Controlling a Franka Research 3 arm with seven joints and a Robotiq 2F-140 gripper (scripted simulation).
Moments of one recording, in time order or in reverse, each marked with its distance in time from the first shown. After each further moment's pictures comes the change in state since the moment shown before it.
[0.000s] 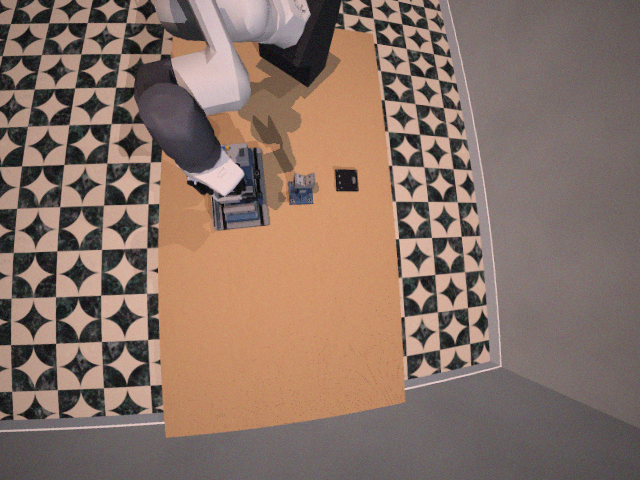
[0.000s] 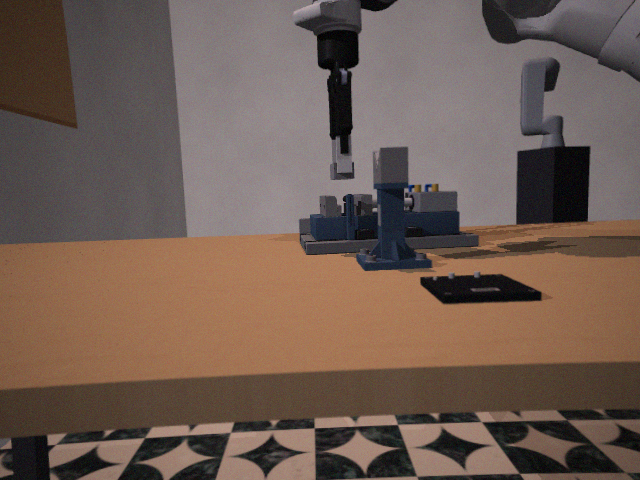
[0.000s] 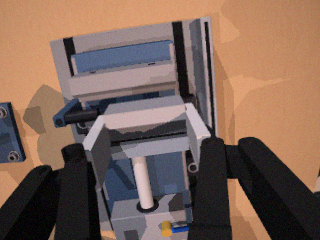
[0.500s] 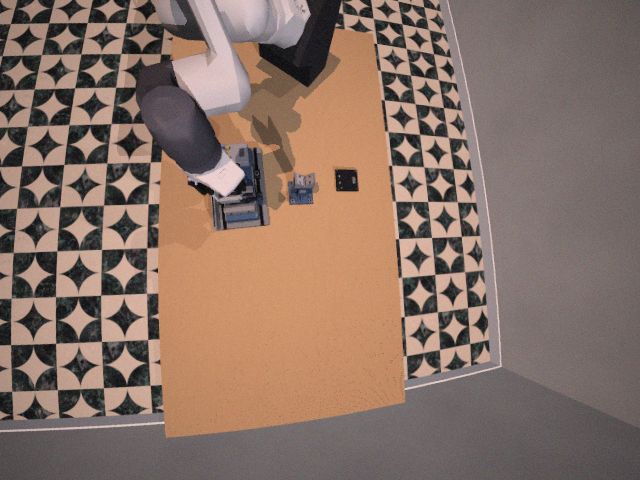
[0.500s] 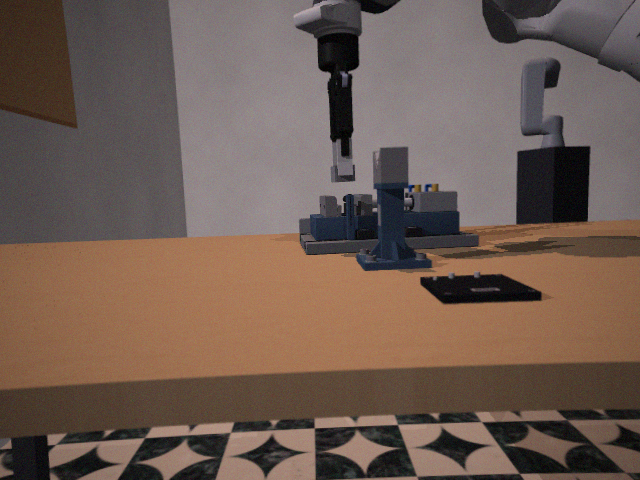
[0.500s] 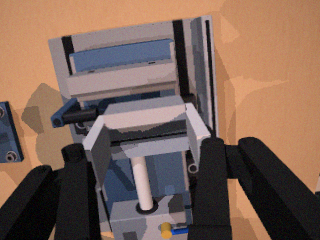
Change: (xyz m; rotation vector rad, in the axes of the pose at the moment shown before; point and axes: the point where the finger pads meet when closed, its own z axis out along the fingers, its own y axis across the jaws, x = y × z) arm -0.001 0.000 0.005 -0.001 -0.004 -0.003
